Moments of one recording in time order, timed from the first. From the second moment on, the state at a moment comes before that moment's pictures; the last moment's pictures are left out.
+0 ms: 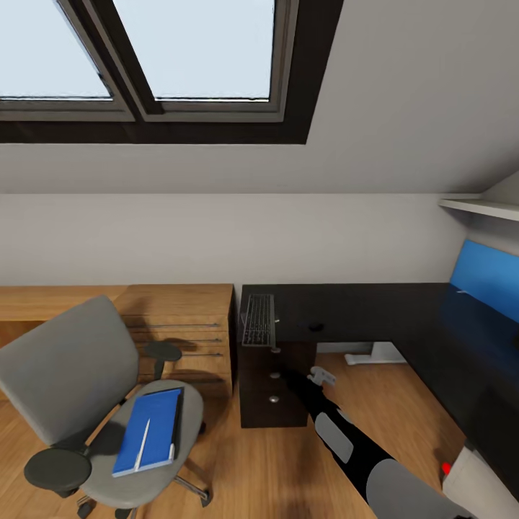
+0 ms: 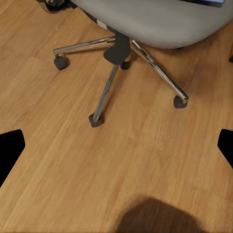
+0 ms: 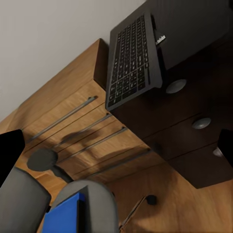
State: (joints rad) left arm -0.12 0.10 0.01 -0.02 0.48 -0.70 -0.08; right arm -0.65 0.05 0.47 -0.49 -0.99 -0.21 0.12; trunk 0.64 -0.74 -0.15
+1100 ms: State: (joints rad) left arm -0.12 0.09 0.01 -0.02 0.47 -0.70 -0.08; right arm -0.64 0.05 0.47 -0.49 -0.99 -0.21 0.12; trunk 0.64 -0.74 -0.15
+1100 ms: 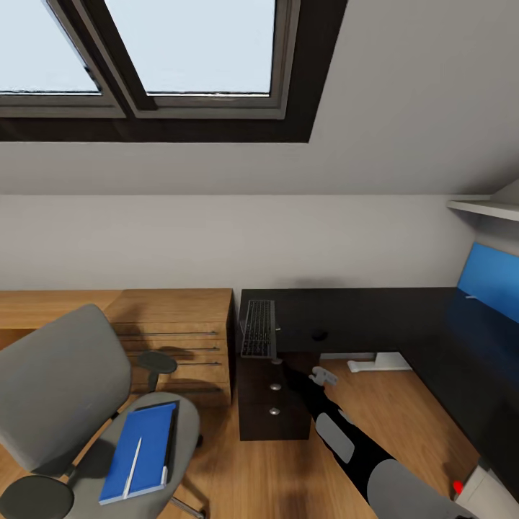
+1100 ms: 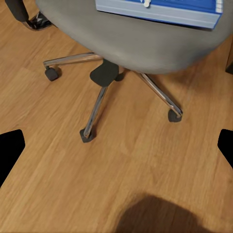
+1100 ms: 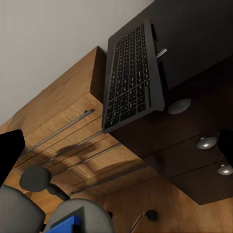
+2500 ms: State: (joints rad) left arm -0.04 0.10 0.01 -0.02 0.47 -0.71 -0.08; right arm -0.64 0.05 0.47 -0.46 -1.44 -0.11 0.12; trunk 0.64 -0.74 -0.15
